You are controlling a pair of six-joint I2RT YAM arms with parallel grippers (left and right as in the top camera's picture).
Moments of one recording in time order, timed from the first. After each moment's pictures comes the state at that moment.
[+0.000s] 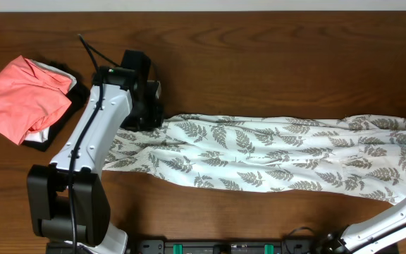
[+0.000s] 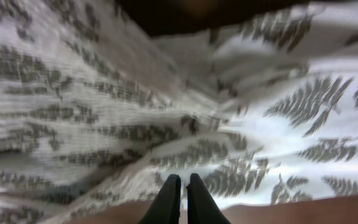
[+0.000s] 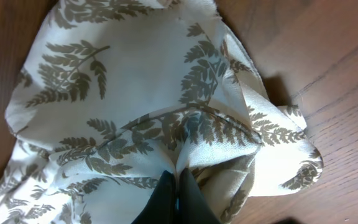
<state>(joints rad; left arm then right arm) -0.17 1.72 1.36 -1.14 0.13 -0.09 -0.85 2.10 1.83 -1.43 -0.12 0.09</state>
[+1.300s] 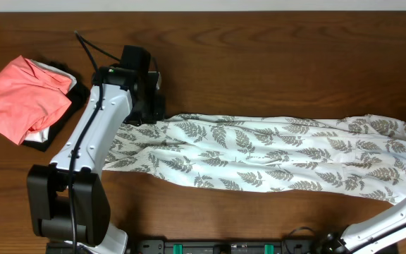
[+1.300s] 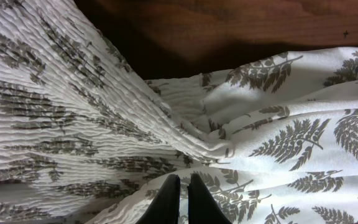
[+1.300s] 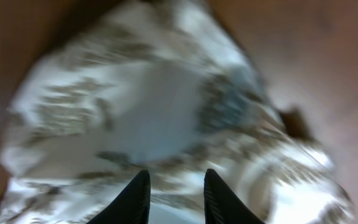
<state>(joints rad) -0.17 1.72 1.36 -1.05 0.13 -0.12 -0.84 2.10 1.73 -1.25 -0.17 0.12</state>
